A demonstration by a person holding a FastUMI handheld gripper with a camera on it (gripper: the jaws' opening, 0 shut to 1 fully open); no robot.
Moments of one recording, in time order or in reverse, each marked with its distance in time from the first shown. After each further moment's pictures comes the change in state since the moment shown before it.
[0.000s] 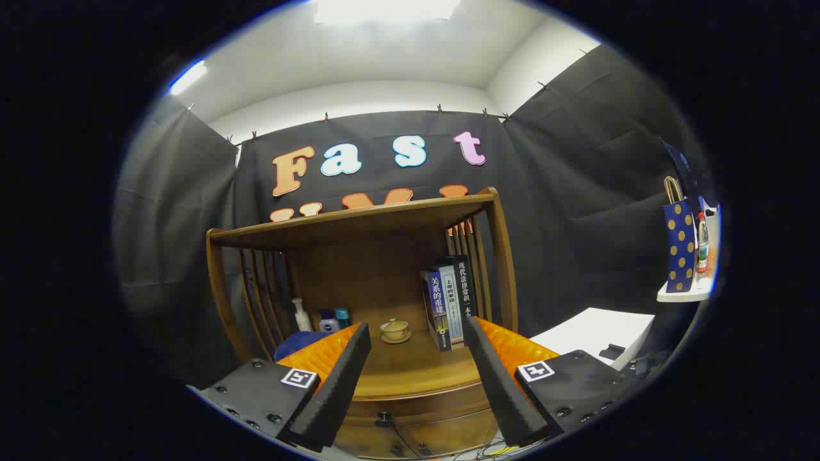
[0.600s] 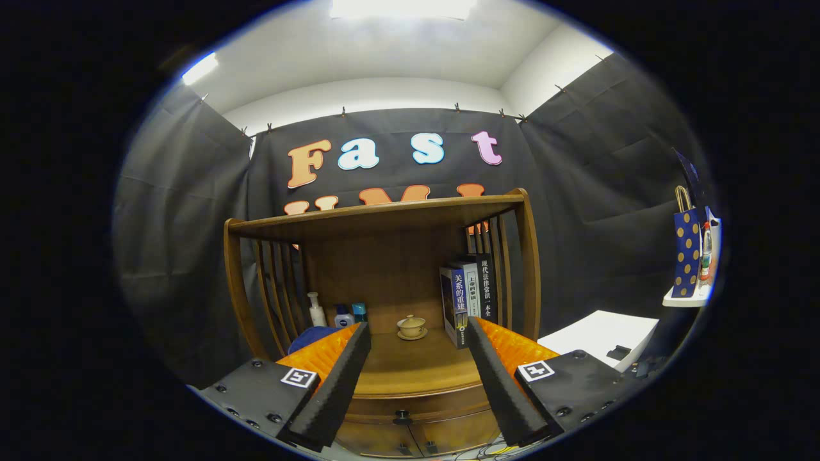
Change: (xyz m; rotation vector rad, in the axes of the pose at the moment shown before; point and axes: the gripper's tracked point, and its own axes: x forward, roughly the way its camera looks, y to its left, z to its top) arm -0.004 0.038 -0.004 -0.022 -0.005 0.028
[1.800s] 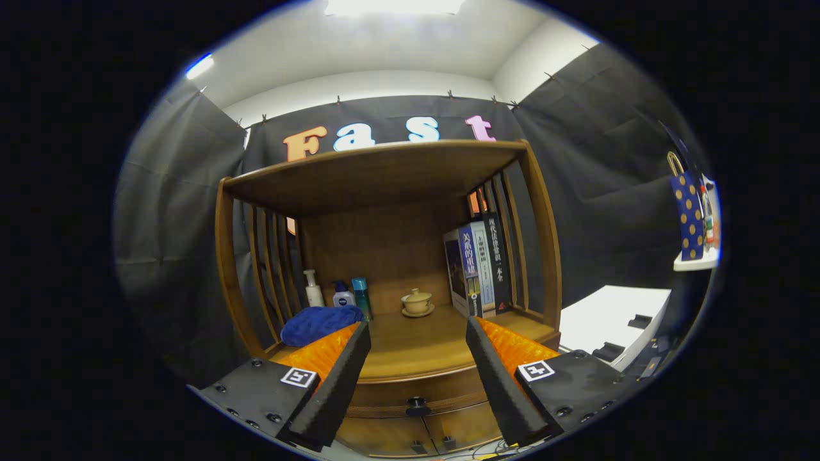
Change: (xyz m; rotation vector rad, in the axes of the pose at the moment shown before) arm 0.027 0.009 -0.127 0.046 0.052 -0.022
